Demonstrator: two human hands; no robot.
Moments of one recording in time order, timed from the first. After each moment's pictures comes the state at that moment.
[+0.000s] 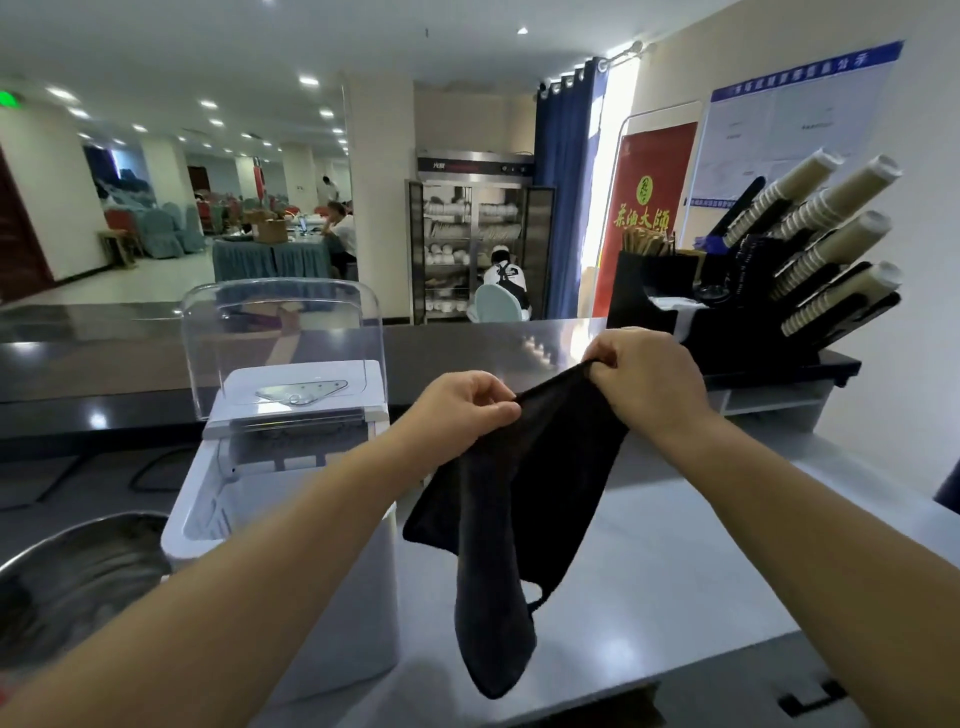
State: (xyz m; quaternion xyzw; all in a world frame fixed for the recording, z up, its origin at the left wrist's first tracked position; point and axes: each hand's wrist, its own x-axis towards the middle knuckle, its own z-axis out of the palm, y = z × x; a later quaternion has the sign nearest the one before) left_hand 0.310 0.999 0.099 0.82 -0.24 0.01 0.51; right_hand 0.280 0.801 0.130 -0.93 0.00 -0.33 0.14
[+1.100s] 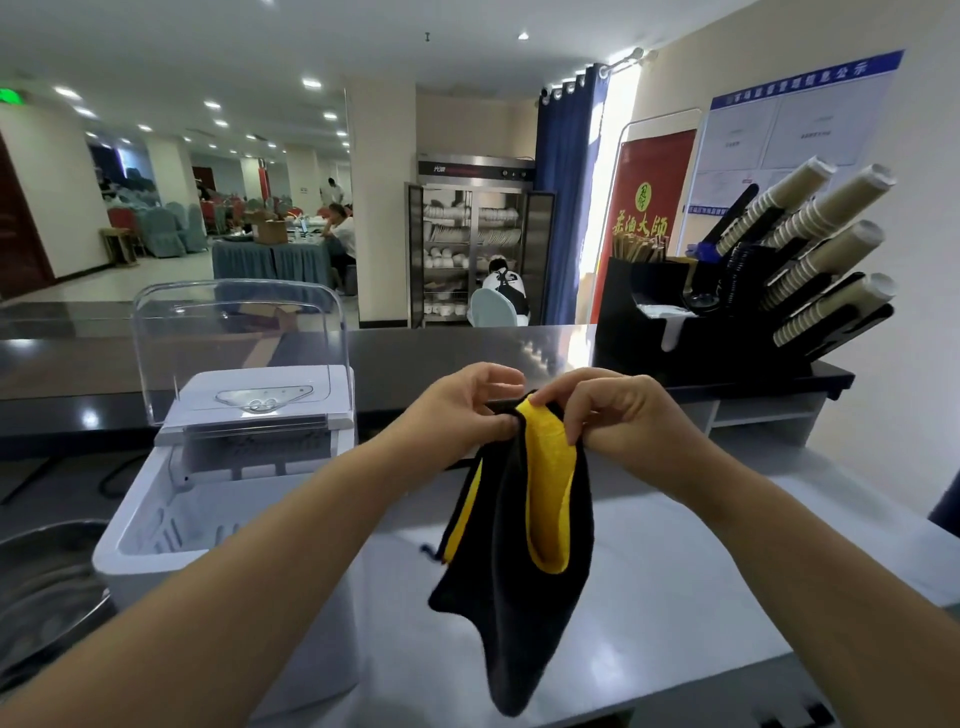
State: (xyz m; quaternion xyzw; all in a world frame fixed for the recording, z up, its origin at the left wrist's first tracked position) left_hand 0.322 0.960 0.097 0.78 -0.29 -0.04 0.56; right_hand 0.263 0.763 0.110 -0.80 -0.30 -0.14 0.50
